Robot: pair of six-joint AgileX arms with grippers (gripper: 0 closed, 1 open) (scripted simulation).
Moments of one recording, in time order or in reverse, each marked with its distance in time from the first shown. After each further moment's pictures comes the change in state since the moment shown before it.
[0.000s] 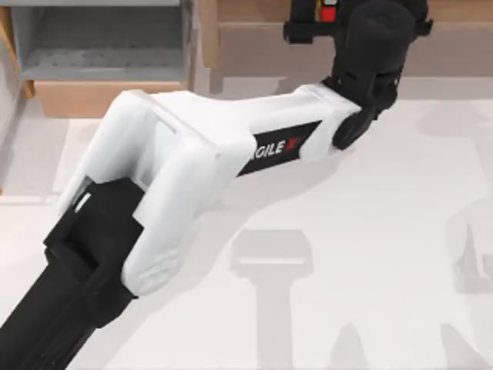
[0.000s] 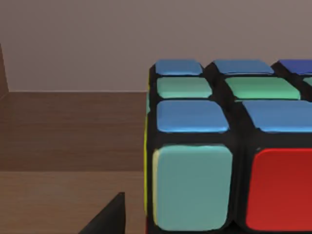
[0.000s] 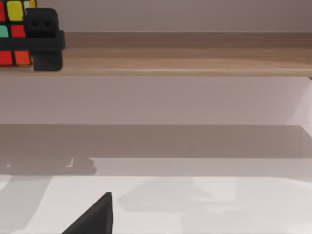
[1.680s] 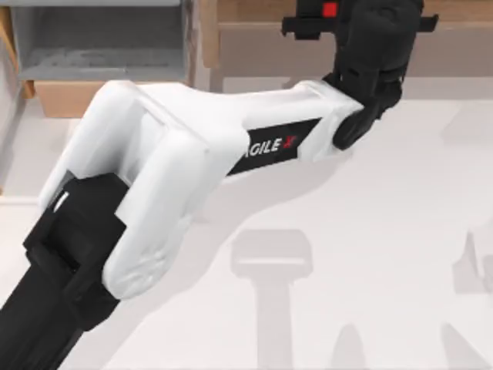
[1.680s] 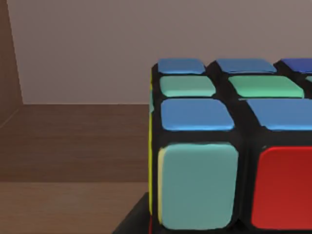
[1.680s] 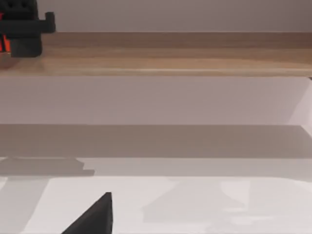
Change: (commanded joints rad) left arm -0.029 -0.100 -0.106 0.010 -0.026 0.004; right arm 0.000 0.000 0.000 0.000 0.000 0.000
